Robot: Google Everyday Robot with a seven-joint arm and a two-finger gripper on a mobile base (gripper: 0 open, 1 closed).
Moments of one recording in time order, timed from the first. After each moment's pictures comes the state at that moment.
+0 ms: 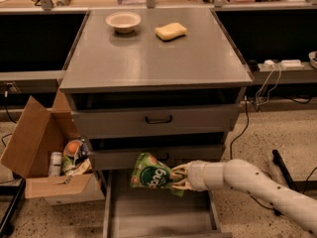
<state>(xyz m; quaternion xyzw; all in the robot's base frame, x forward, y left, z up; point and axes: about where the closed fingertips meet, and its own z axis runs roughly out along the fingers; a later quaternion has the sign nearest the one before) 0.513 -0.086 0.508 -0.70 0.57 0.08 0.42</state>
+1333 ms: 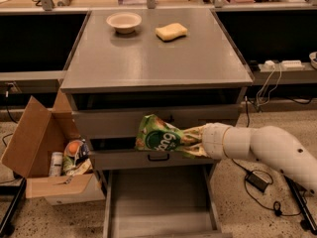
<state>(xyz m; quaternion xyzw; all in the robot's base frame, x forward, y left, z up) 0.540 -0.110 0.700 -0.71 0.51 -0.04 0.49</state>
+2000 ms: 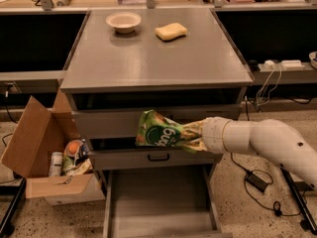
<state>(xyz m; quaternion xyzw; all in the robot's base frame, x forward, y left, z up) 0.548 -0.111 0.715 -0.71 0.51 -0.05 0.48</state>
